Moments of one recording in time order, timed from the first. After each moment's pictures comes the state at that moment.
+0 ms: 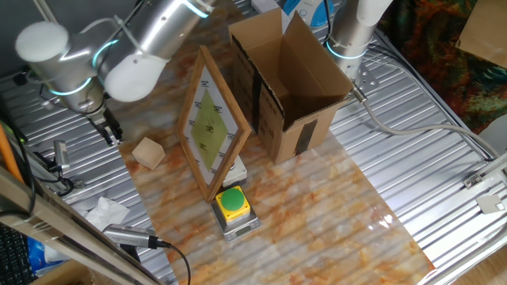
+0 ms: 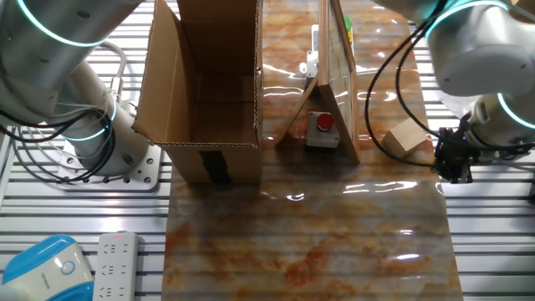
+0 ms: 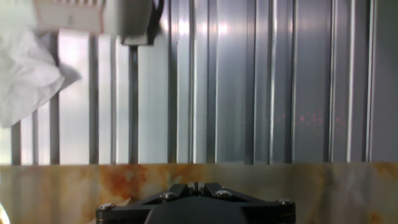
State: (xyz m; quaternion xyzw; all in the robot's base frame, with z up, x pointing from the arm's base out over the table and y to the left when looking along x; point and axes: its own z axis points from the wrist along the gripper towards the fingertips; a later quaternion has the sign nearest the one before) arm 0.721 -0.070 0.036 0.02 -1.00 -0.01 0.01
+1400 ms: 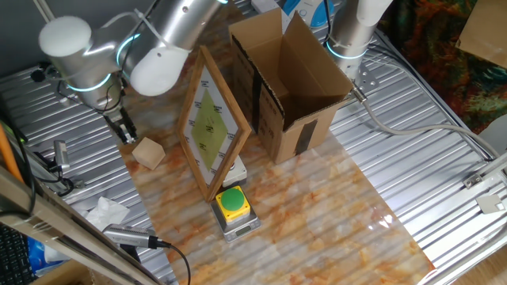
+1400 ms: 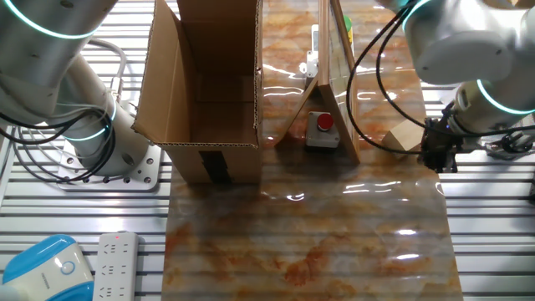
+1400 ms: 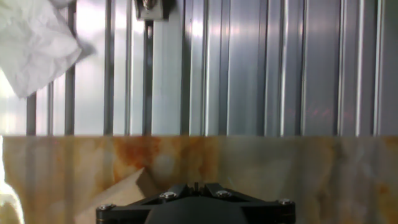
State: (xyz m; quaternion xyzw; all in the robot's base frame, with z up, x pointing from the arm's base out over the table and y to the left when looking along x) arm 0.695 -0.048 0.036 0.02 -1.00 0.00 0.02
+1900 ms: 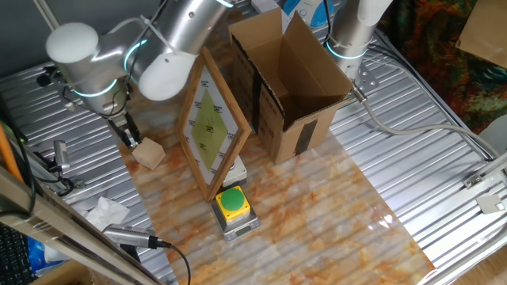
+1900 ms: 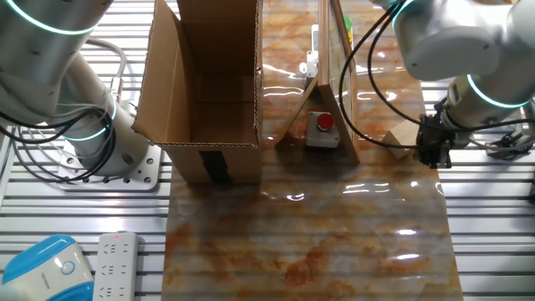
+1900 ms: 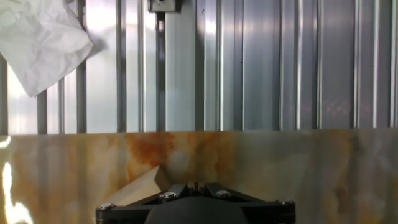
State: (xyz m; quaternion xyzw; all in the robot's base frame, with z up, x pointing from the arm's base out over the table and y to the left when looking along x) arm 0.688 -0.042 0.035 0.01 -1.00 0.00 0.01
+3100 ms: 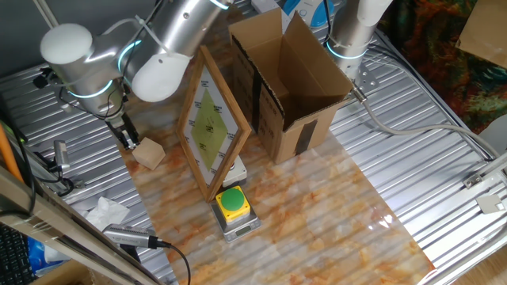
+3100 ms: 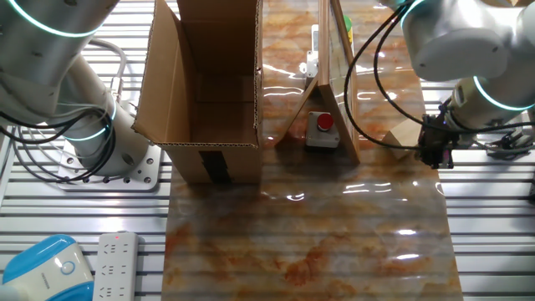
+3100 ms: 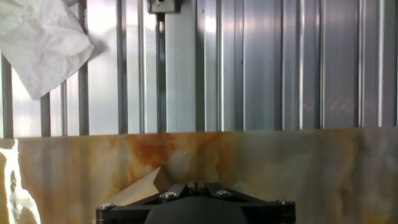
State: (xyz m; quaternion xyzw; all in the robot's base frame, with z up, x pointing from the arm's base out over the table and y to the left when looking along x) arm 0.691 -0.042 0.033 0.02 -1.00 -0.01 0.02
